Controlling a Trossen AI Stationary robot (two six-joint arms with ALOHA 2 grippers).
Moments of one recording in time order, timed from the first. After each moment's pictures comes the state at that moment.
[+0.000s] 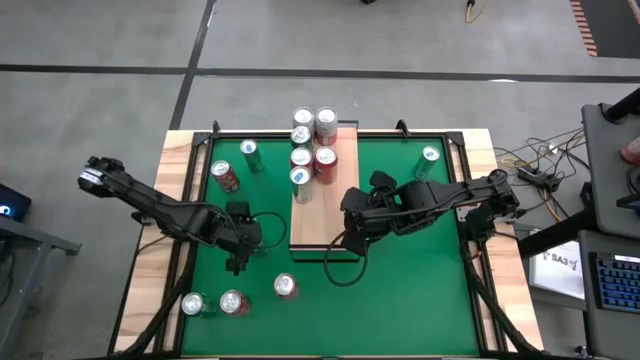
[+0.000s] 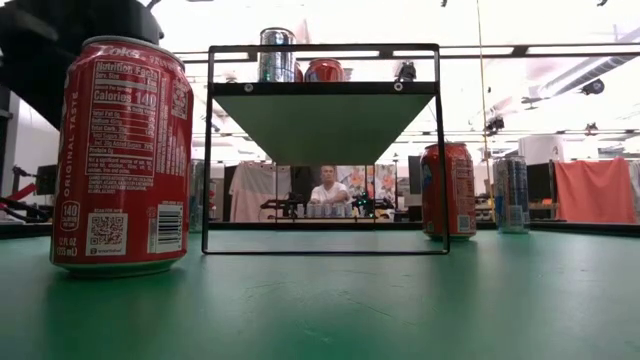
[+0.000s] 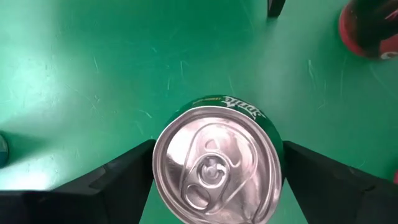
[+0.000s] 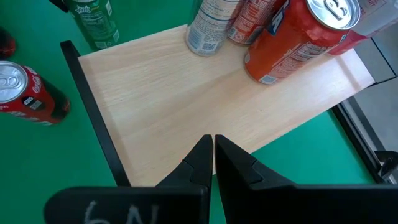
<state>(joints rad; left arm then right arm) -0.40 1.20 0.84 -0.92 -0.28 -0.36 0.28 1.83 2.12 -1.44 0.49 0.58</state>
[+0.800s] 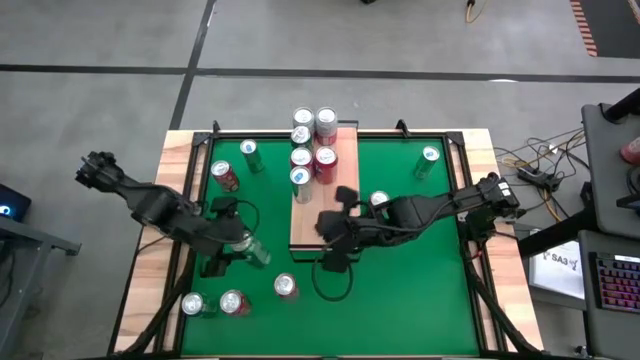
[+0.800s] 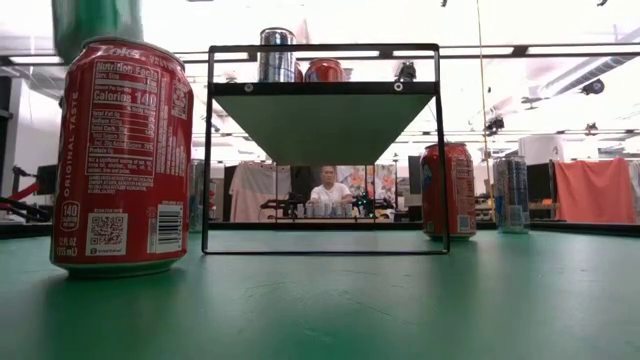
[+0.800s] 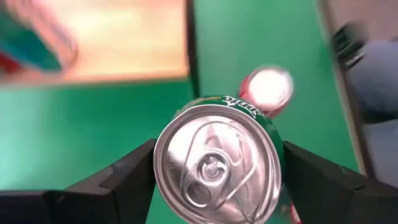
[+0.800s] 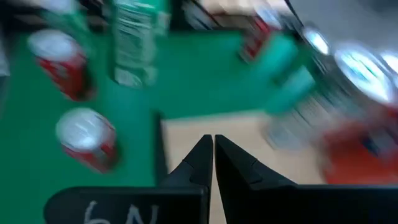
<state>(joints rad) -0.54 1.11 1.26 -1.11 -0.28 -0.40 0.30 1.83 1.92 -0.82 0.42 0.19</state>
